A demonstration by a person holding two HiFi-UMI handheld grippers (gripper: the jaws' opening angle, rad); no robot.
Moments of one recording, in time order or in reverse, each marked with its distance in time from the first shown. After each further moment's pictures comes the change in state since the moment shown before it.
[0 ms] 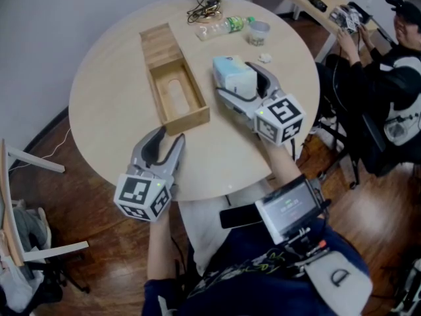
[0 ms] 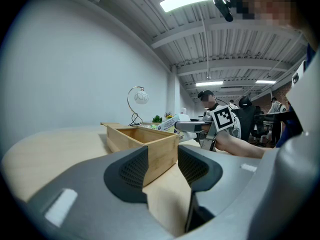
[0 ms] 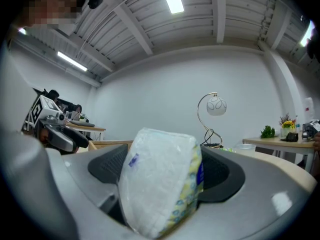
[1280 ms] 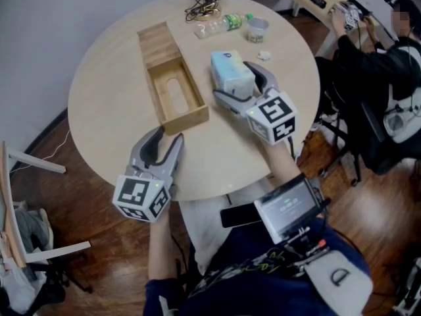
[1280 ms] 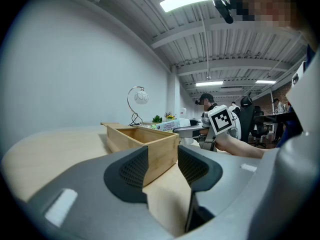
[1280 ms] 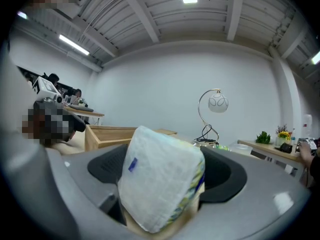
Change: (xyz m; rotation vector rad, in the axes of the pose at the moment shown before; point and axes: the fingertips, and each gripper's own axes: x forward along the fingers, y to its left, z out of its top) left arm -0.002 0.001 0.000 0.008 0.001 -0.002; right arm 0.007 0.000 -0.022 -0.126 0.124 -0.020
